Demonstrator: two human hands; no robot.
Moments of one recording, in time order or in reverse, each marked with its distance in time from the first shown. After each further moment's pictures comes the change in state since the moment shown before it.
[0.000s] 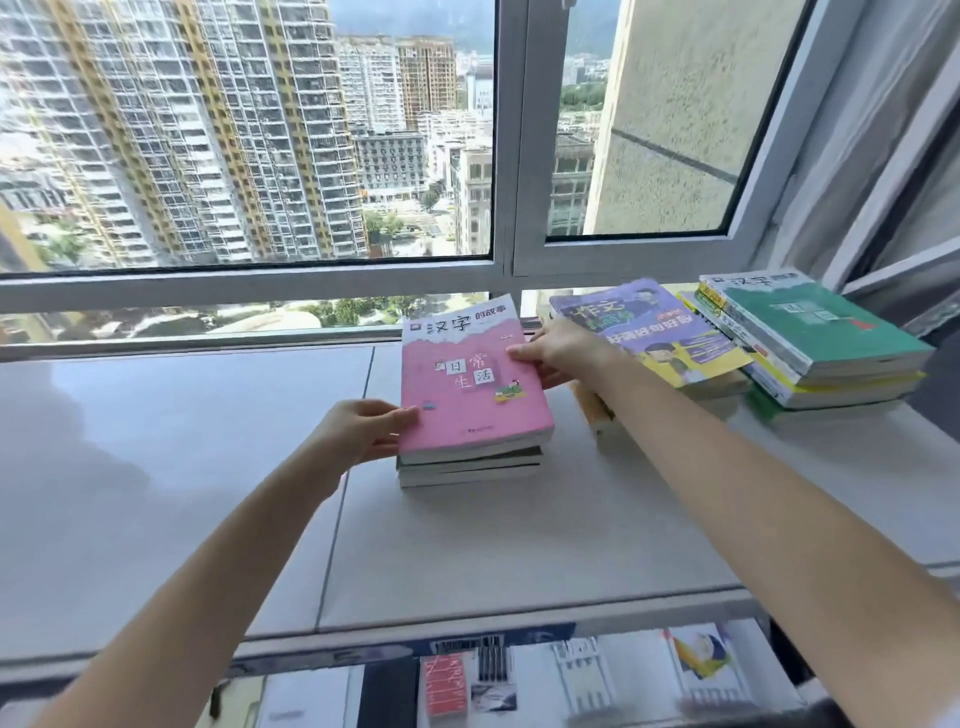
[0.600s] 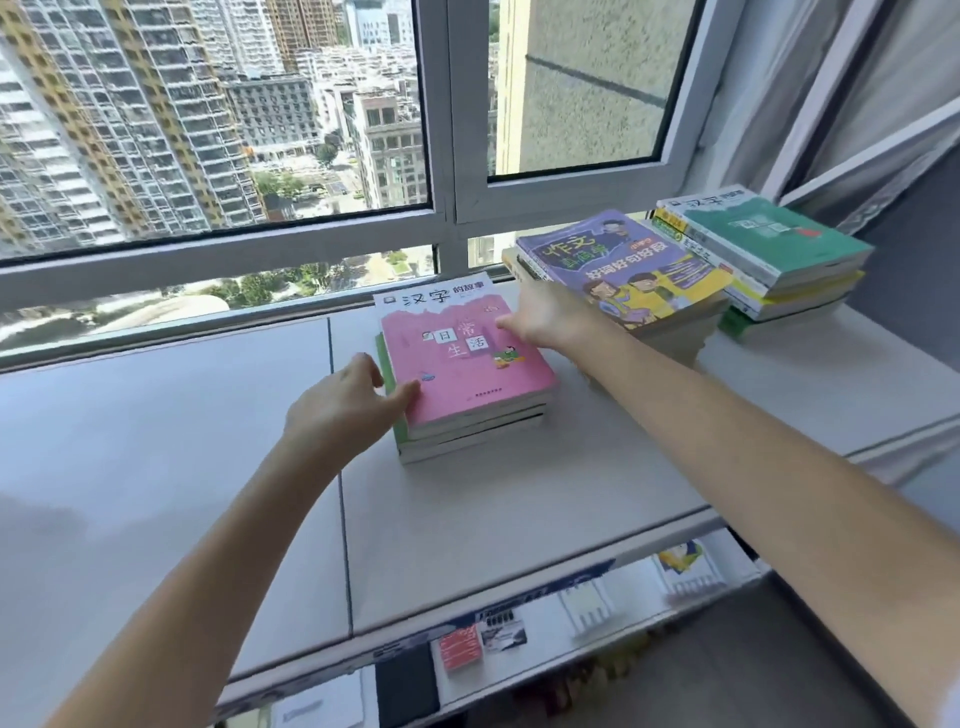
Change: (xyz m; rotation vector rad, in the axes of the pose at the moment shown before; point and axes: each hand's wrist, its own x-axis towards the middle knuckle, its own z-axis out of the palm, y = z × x) left_hand 0.026 -0.002 -0.003 1.011 0.067 0.129; right_hand -0.004 0.006 0.030 -0.689 0.277 0.038
